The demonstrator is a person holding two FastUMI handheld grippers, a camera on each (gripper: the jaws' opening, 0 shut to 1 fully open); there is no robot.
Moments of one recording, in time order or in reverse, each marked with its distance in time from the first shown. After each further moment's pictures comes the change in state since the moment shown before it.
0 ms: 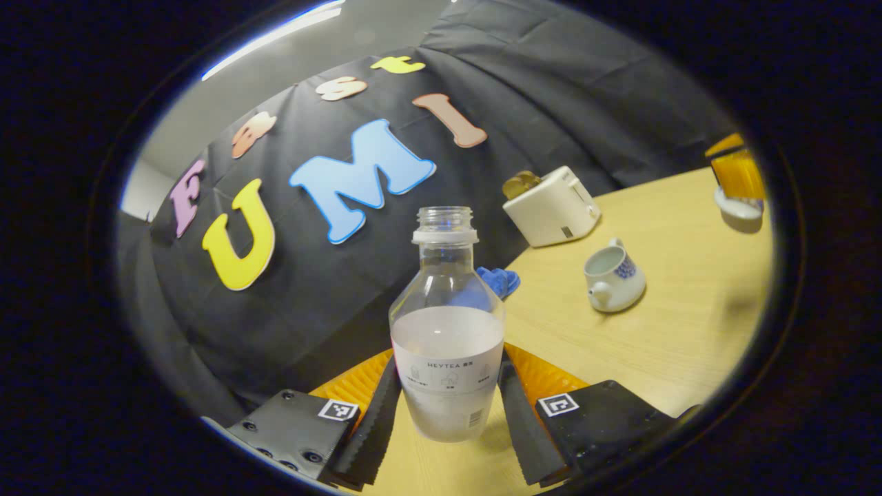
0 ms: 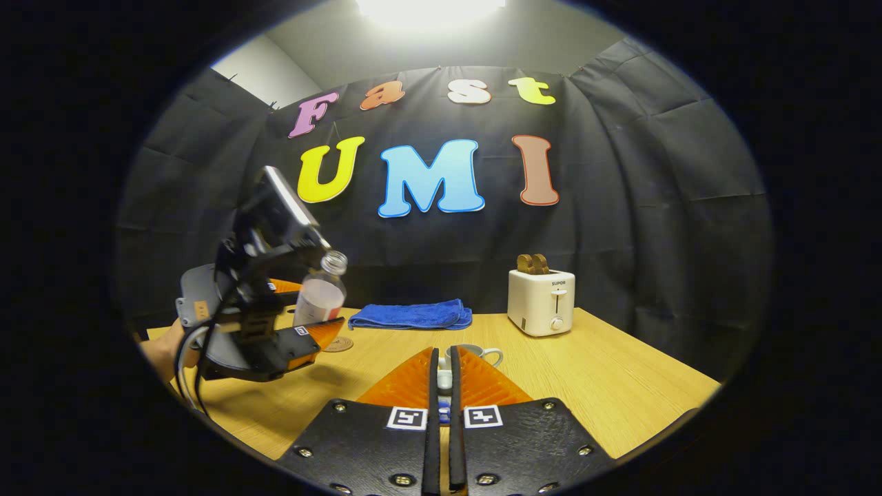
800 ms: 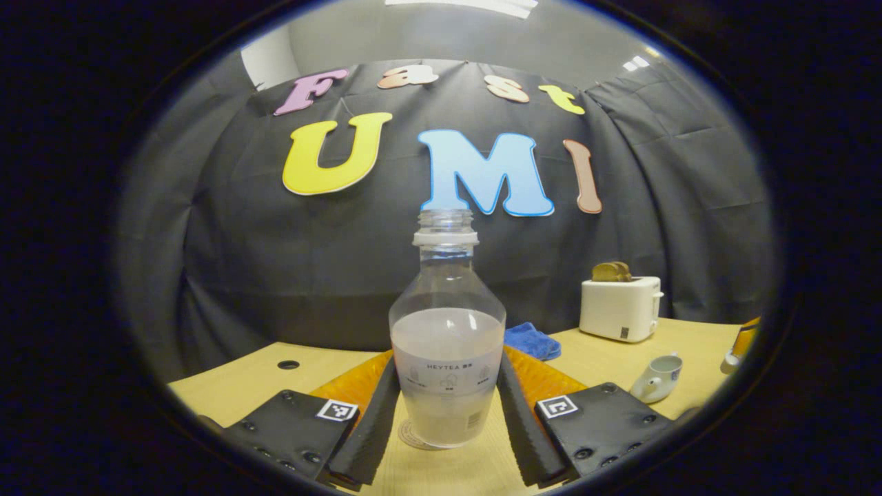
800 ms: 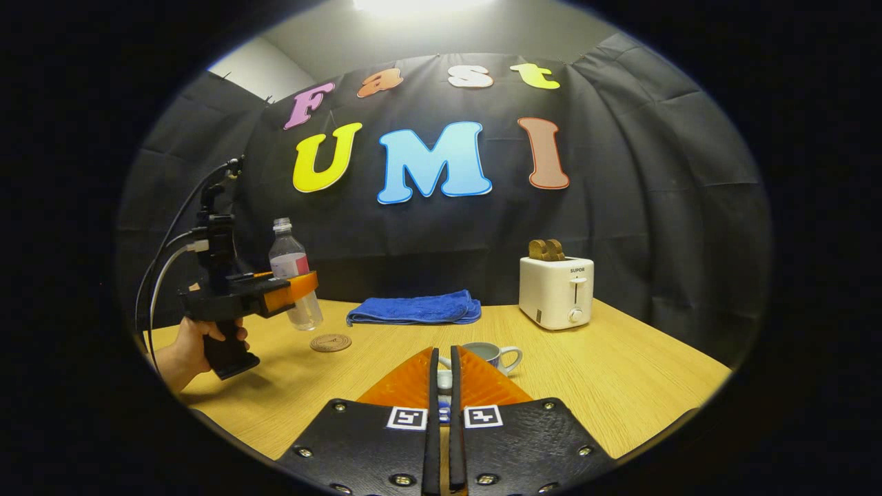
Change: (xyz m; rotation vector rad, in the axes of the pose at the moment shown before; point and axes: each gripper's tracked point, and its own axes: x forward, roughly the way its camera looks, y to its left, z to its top) left arm 0.079 0.102 -0.042 -0.506 -0.081 0.107; right arm 0.044 0.003 -0.022 0.025 0.046 0.012
